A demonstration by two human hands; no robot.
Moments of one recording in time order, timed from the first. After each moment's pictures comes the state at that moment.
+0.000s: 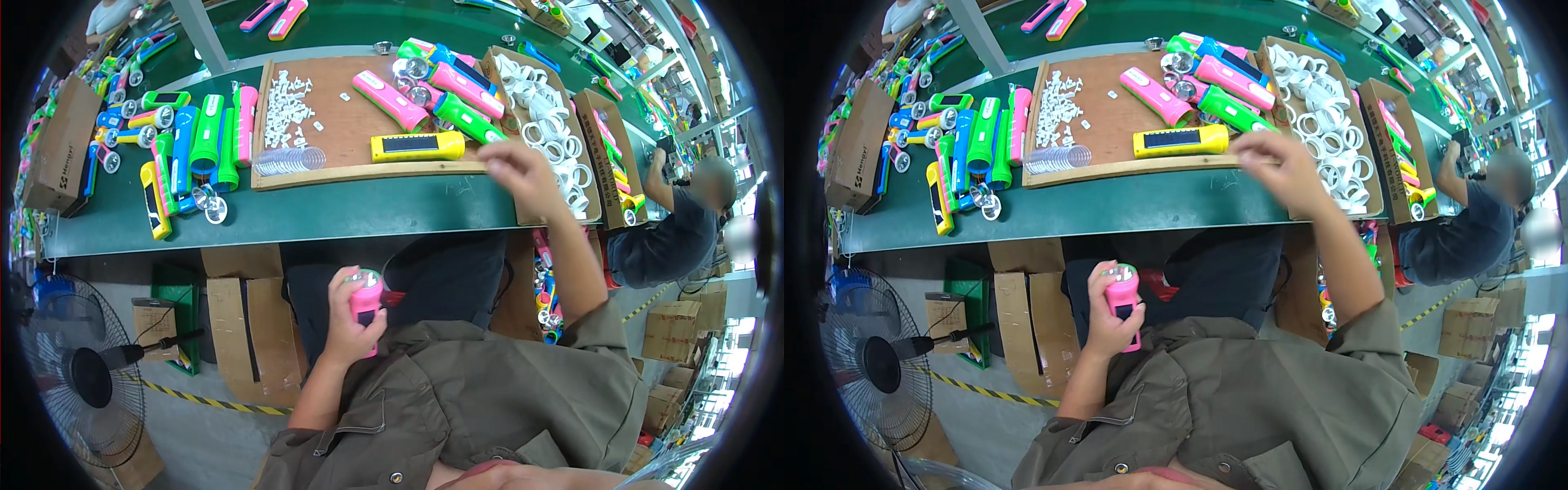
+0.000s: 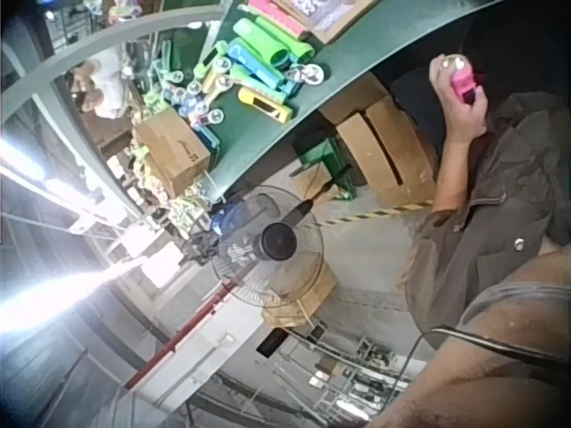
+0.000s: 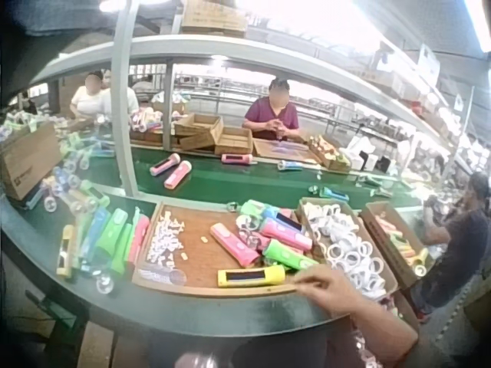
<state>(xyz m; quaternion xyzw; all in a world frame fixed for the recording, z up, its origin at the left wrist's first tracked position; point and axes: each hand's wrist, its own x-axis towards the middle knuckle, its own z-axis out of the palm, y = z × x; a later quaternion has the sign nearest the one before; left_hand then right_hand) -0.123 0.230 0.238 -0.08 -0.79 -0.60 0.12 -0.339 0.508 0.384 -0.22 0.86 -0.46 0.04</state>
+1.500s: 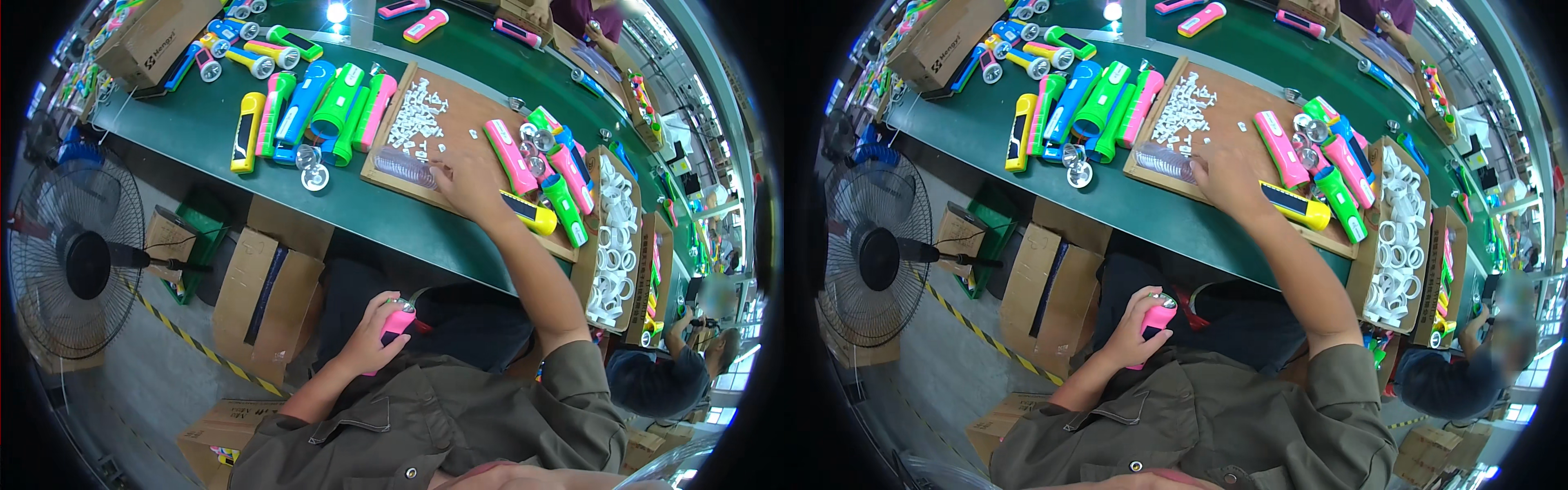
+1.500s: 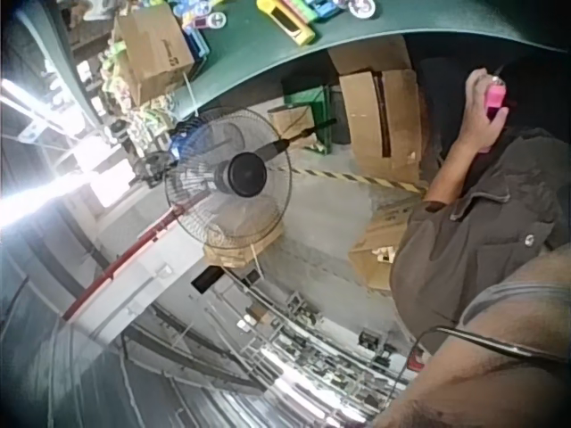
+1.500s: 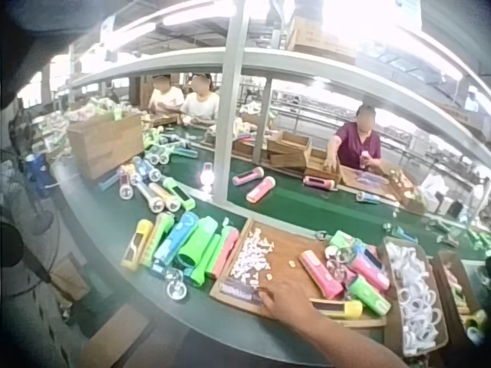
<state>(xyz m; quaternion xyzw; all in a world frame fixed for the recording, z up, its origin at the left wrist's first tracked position) -0.099 0.201 0.231 -0.01 -0.79 -0.61 0.08 -0.399 0.284 0.317 -0.41 0.87 -0.25 0.01</state>
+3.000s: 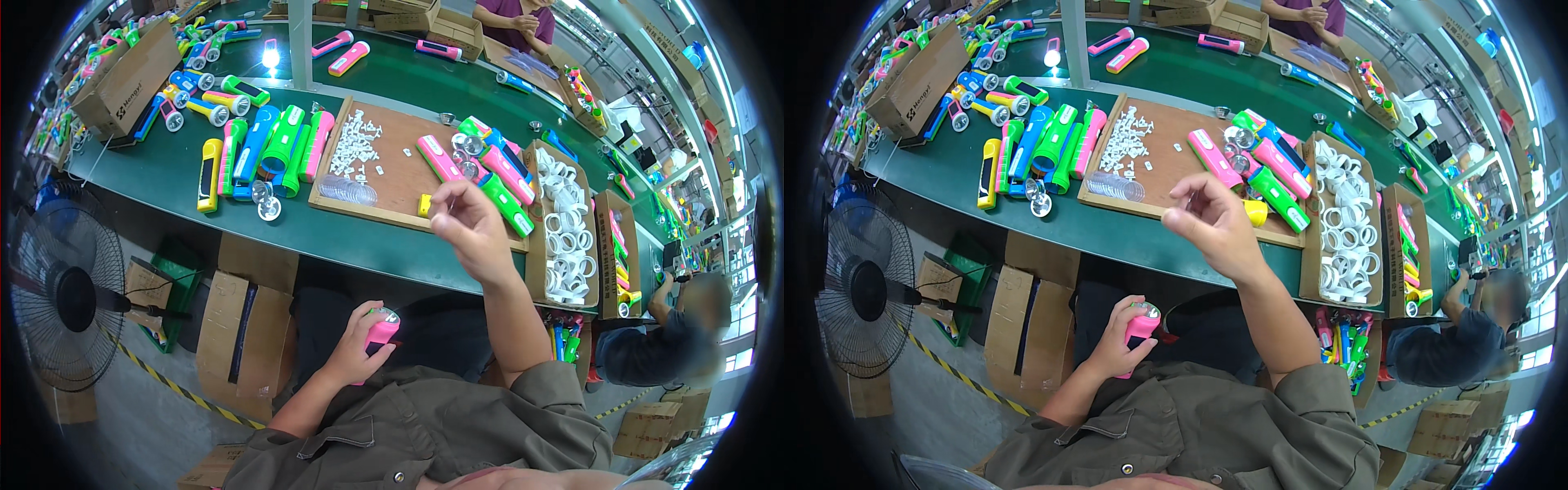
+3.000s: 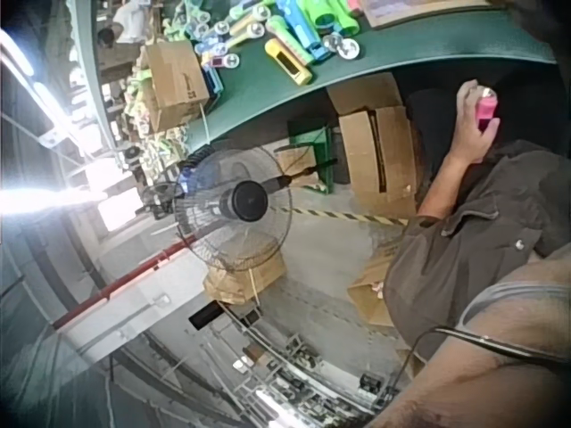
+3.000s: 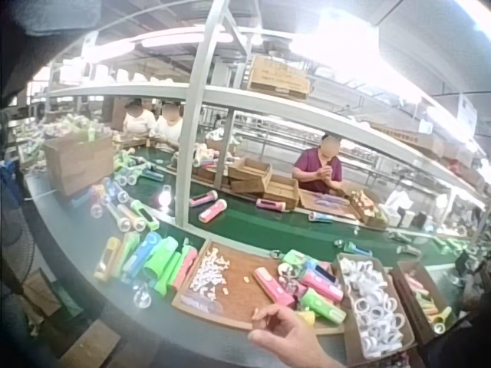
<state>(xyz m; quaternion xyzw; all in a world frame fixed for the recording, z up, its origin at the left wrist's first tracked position) -0.118 0.223 0.252 -0.11 -0.78 -0.60 0.12 -0.312 0.364 0.411 -0.31 0.59 -0.73 0.14</state>
